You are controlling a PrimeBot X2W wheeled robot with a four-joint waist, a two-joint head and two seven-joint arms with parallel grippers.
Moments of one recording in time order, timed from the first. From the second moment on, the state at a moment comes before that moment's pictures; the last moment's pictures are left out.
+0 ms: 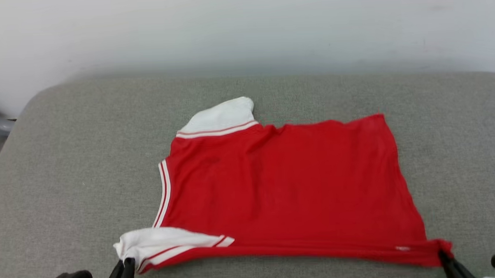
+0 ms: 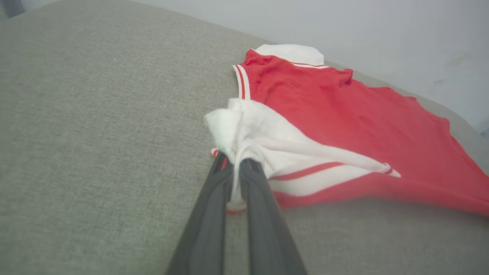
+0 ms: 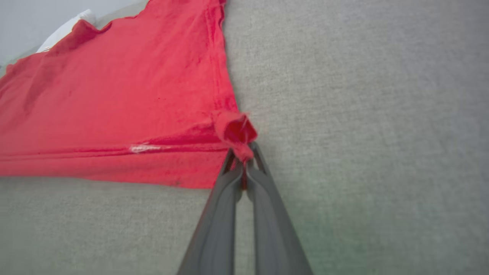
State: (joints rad) left arm 0.13 0.30 -0.14 0.16 -0.60 -0.01 -0.18; right arm 0.11 -0.26 -0.04 0.31 0.49 0.13 0.01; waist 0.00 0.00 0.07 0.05
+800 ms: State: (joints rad) left arm 0.01 0.33 -0.20 0.10 -0.58 0.00 -0.07; right arm 0.05 -0.18 -0.09 -0.02 0.29 0.13 0.34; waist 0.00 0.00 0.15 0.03
